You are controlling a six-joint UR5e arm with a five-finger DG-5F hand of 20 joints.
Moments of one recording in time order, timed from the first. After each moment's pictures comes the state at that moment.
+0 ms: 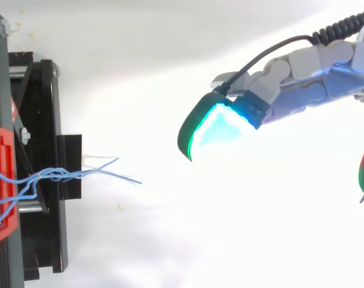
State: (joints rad) arm 0.19 -1.88 -1.49 -2.94 -1.23 -0.04
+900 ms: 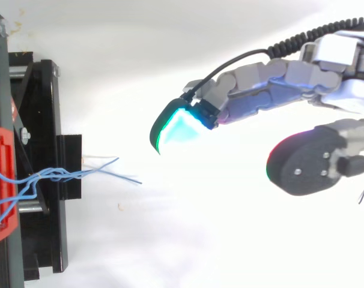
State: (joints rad) arm 0.19 -1.97 -1.50 -2.88 -1.22 -0.06
